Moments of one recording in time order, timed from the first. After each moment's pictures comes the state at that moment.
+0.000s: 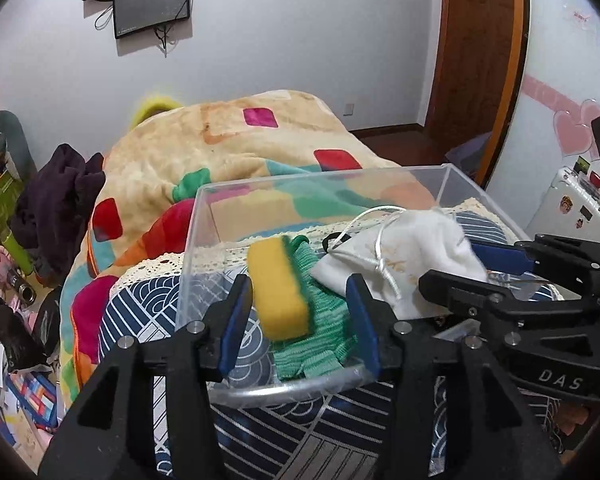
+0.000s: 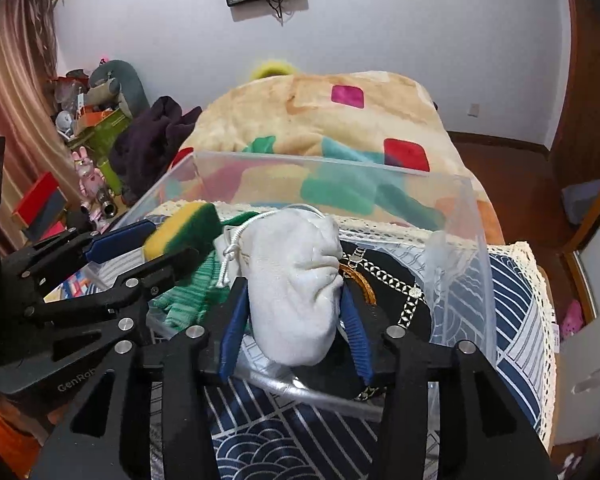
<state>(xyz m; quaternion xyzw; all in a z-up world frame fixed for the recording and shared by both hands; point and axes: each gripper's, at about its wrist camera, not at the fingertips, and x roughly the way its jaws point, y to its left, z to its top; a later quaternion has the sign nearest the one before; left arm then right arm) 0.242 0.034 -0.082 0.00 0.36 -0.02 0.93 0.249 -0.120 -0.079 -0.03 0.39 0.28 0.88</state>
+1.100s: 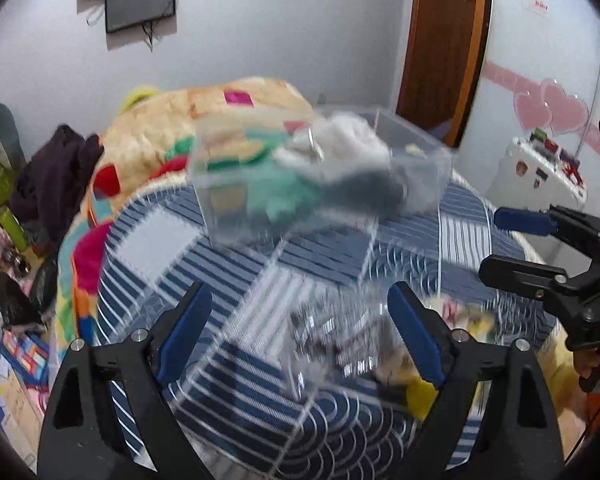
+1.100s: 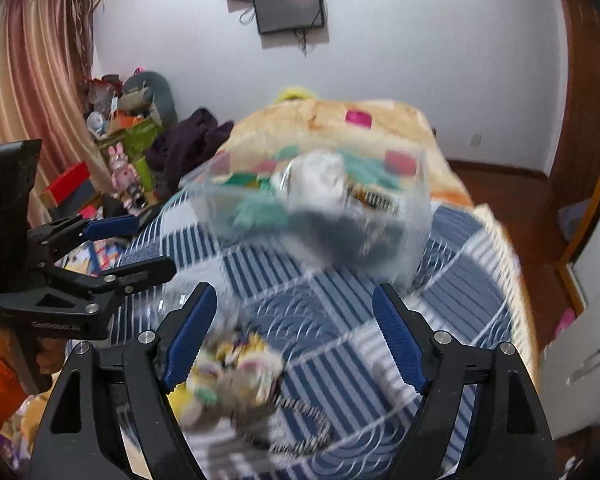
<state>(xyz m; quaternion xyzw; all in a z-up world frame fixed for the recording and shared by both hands) 0.110 0.025 -0.099 0.00 0.38 -0.07 0.92 0.144 -0.162 -0.082 -0.03 0.34 0.31 0.89</state>
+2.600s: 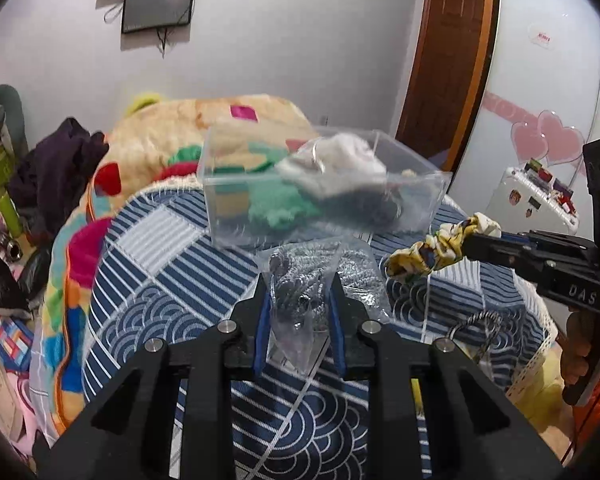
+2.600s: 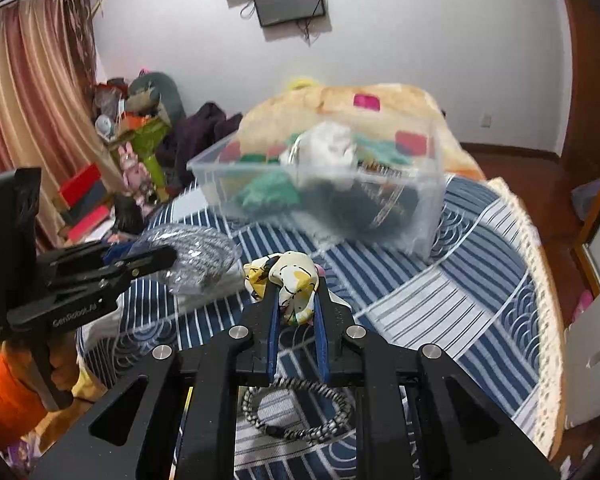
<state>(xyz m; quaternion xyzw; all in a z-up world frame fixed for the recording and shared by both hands) 0.094 0.034 -0.089 -0.04 0.33 -0.06 0.94 0.137 -0.178 -0.089 0.00 0.34 0.33 0.88</state>
